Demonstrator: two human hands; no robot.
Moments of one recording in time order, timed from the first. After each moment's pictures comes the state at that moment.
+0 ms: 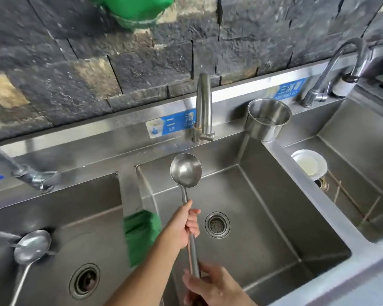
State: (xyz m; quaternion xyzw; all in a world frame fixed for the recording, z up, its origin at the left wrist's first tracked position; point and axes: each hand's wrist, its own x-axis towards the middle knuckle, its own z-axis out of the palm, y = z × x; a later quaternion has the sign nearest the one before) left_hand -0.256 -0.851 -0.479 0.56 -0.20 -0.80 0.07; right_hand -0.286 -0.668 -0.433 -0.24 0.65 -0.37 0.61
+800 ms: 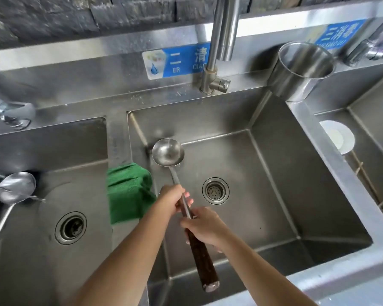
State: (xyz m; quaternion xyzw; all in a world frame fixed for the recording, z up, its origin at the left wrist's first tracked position) left_hand -0.253 -0.850 -0.608 0.68 -0.26 -0.68 0.07; right_hand -0.319 -0.728 -0.546 -0.27 0.73 -0.22 0.58
